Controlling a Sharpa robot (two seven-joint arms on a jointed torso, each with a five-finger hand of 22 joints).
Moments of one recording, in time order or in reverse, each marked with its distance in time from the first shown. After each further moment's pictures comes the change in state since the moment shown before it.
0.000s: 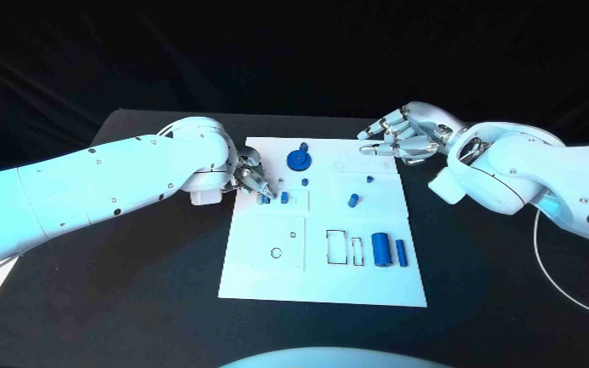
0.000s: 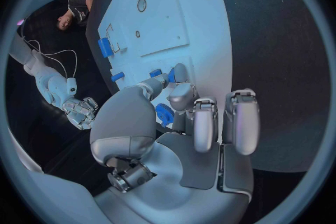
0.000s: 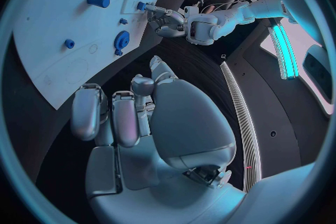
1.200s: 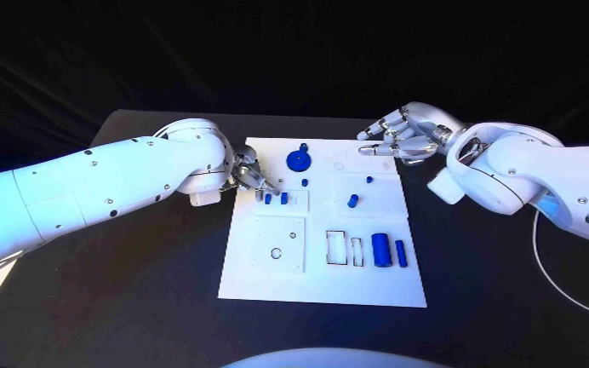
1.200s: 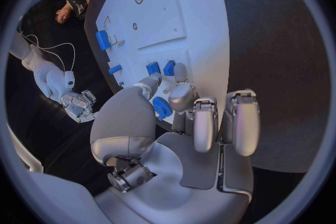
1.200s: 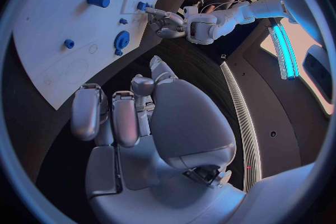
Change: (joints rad) left arm -0.003 -0.014 -0.001 0.002 0.012 -0.074 -0.002; left_hand -0.064 -0.011 -0.240 0.107 0.000 0.019 0.005 -0.004 -0.033 0.005 0.002 0.004 0.017 0.000 0.000 0.000 0.000 0.001 0.004 -0.004 0.004 0.000; right arm 0.000 0.003 0.000 -0.003 0.000 0.001 0.000; right_hand 0.000 0.000 0.000 0.000 0.000 0.000 0.000 0.000 0.000 0.000 0.000 0.000 0.000 0.000 0.000 0.000 0.000 0.000 0.000 0.000 0.000 0.000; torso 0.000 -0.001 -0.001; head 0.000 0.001
